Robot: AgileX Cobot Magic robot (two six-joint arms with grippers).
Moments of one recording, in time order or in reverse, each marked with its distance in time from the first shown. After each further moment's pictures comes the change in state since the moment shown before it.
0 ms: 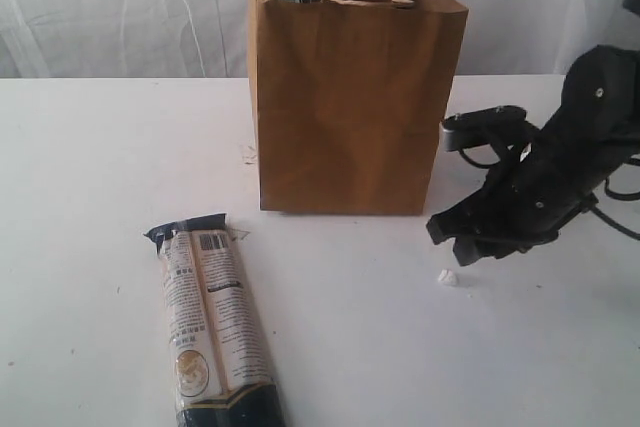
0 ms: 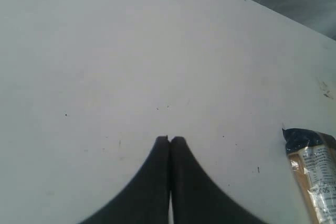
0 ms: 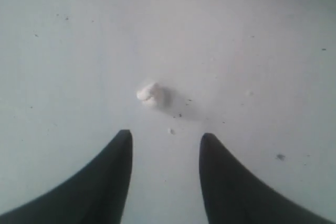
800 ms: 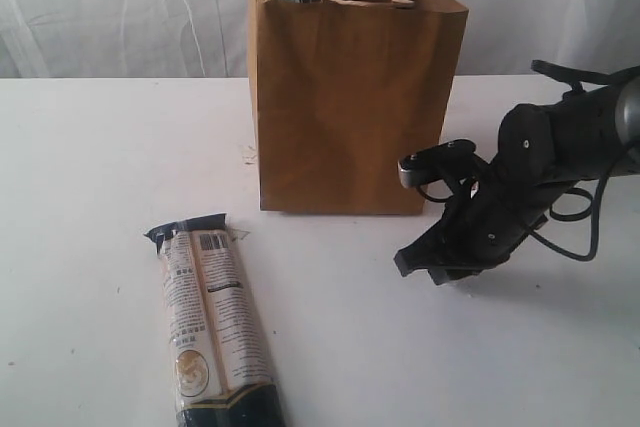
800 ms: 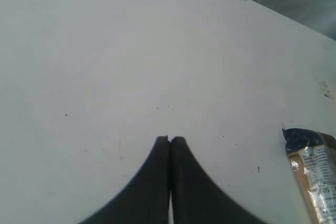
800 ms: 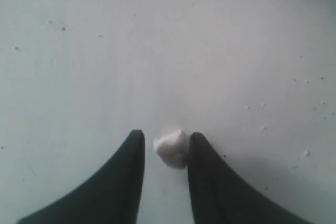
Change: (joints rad) left arm 0.000 0.000 0.000 0.000 0.000 0.000; right arm 0.083 0.159 0.004 -0.039 -0.169 0.008
